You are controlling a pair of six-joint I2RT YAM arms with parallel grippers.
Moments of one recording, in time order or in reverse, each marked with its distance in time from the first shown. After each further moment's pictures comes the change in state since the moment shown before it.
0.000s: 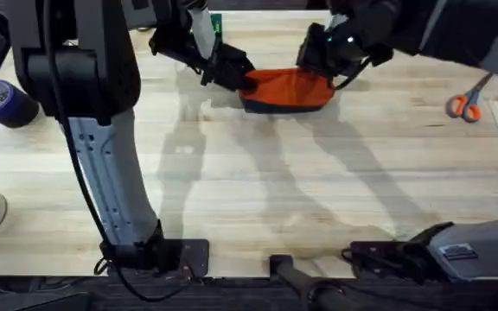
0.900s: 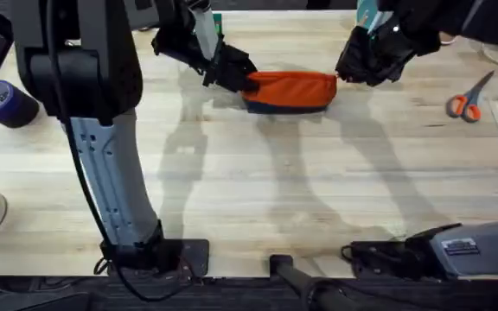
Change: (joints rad) left arm -0.012 0.000 0.000 -0.007 -0.004 0.000; right arm -0.198 -0.014 0.000 -0.173 -0.026 -0.034
